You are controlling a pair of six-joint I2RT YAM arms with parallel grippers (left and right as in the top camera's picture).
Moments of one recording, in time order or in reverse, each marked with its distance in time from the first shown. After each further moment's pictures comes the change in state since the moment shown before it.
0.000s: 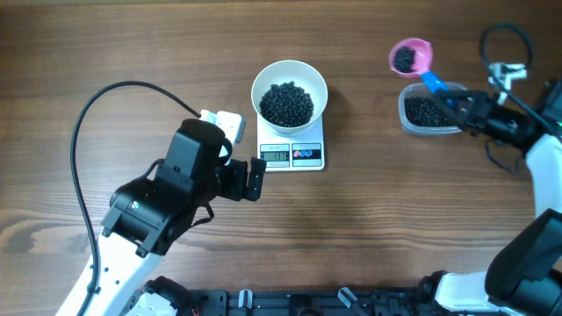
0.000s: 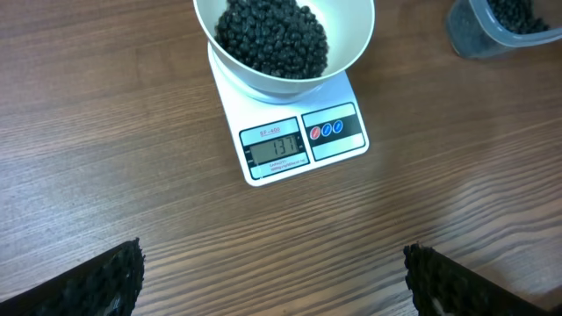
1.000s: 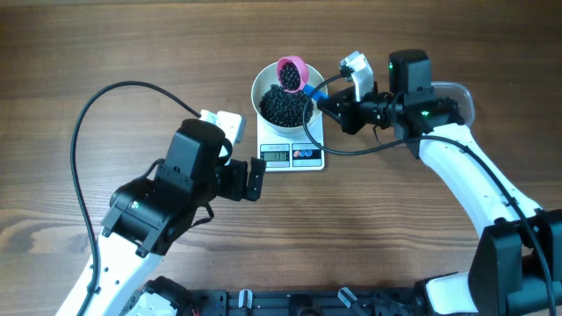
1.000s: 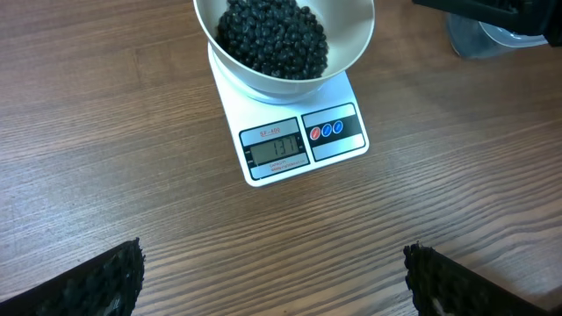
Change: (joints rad) left arm 0.000 0.000 0.000 0.000 0.000 0.000; right arm 0.690 0.001 -0.008 0.272 0.658 -0.238
